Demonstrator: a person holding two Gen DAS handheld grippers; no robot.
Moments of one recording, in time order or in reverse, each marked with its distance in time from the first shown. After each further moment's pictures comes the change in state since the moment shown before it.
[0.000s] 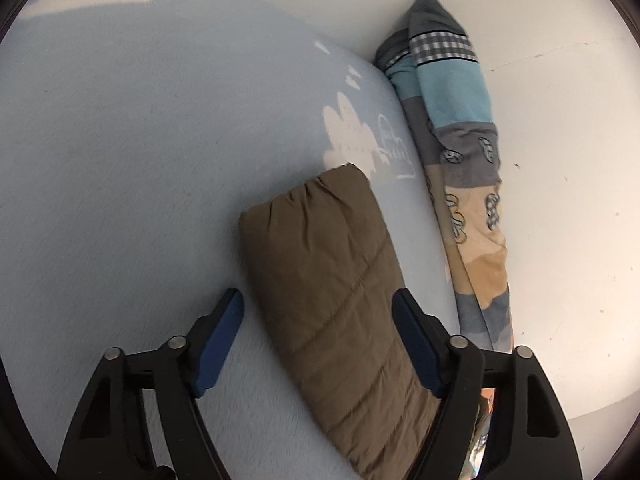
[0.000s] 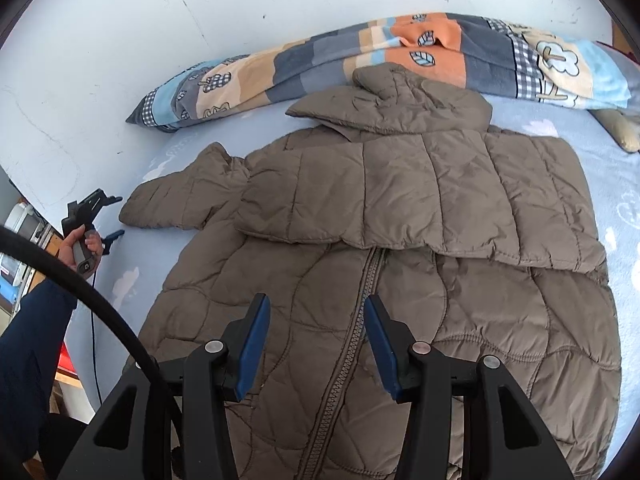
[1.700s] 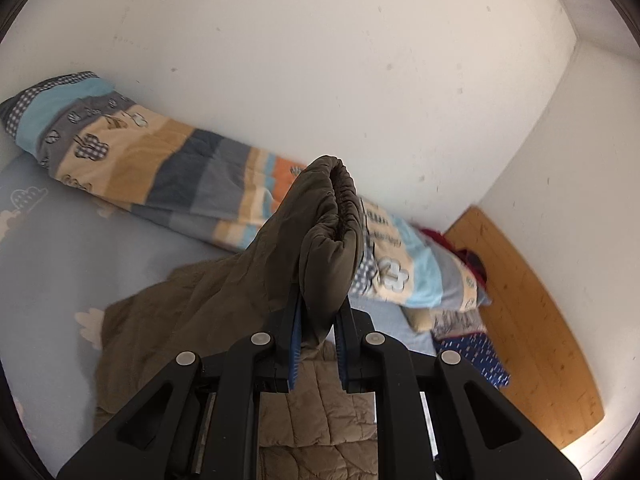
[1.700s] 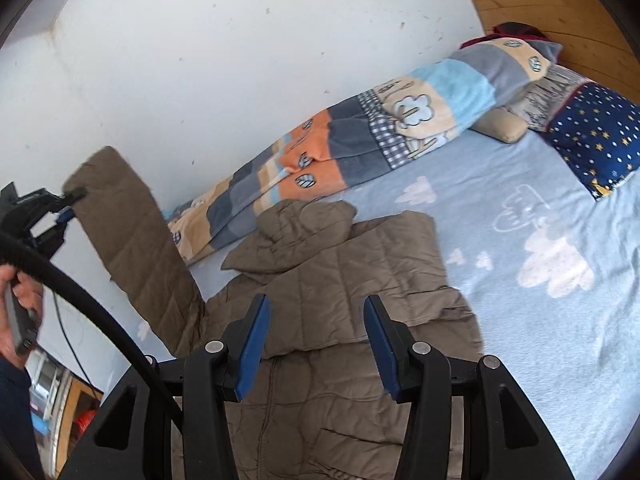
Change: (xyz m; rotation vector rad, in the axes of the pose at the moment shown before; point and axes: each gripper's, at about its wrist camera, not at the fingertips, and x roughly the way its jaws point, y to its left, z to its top) left arm -0.126 -0.434 -0.399 0.890 0.154 -0.362; right arm -0.167 -0.131 0.008 0.348 -0.380 -0.046
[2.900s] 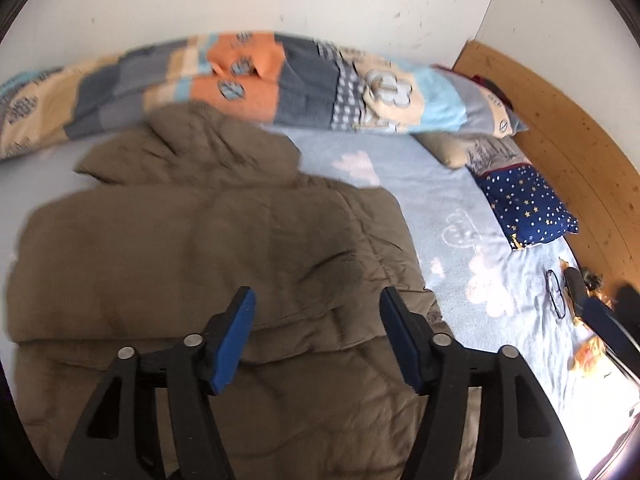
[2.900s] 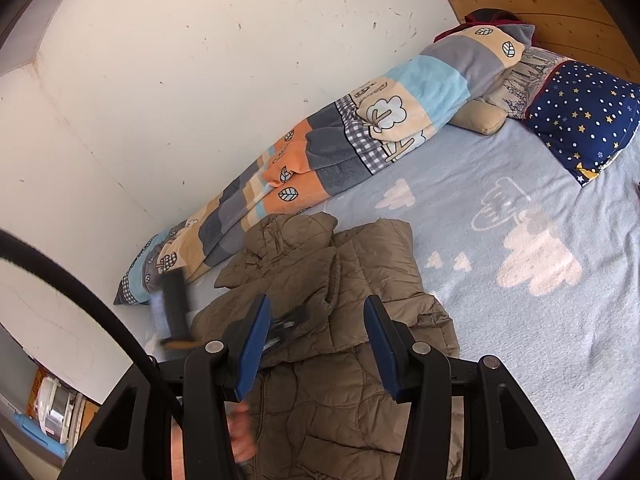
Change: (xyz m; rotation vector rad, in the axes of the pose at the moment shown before) left arm 0.137 -0.047 -0.214 0.301 0.299 0.100; right arm -0.009 -0.036 0.014 0.091 -0.020 0.000
